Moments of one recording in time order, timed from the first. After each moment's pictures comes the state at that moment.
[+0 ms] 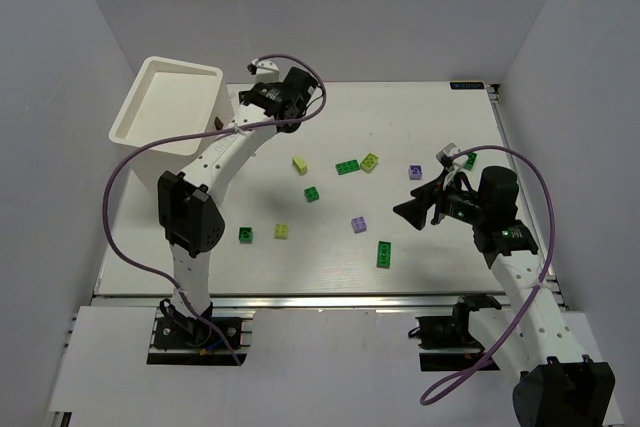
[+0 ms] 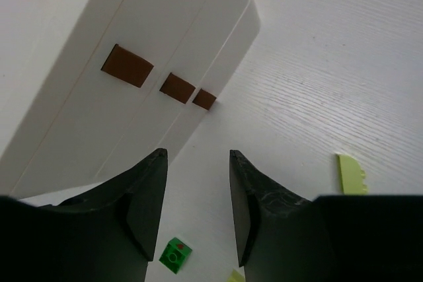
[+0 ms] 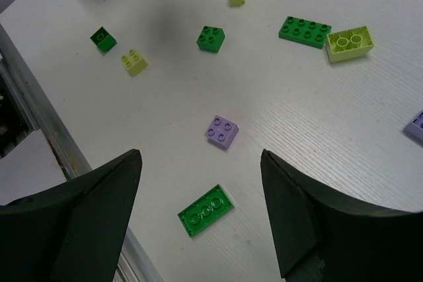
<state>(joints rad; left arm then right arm) -0.56 1.97 2.03 -1.15 -0.92 -0.66 0.10 0.80 0.61 -0.22 -0.83 -0.03</state>
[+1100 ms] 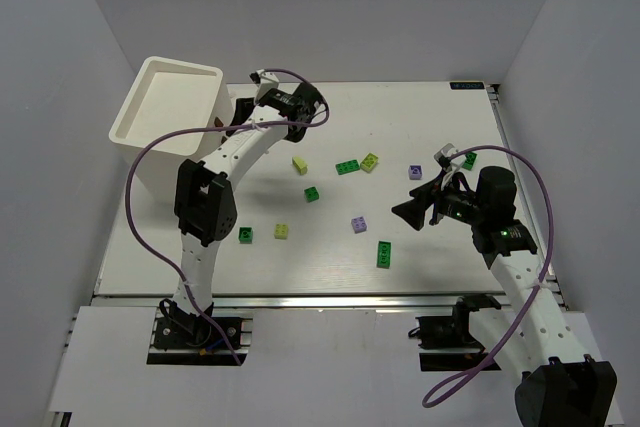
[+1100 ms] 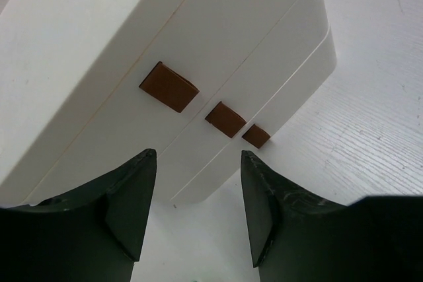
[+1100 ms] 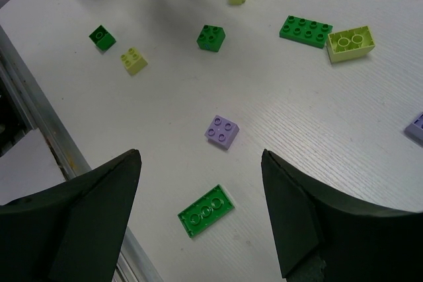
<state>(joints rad) -0.55 2.12 2.03 -1.27 -1.22 -0.81 0.12 0.80 0.61 -0.22 -0.80 -0.03</state>
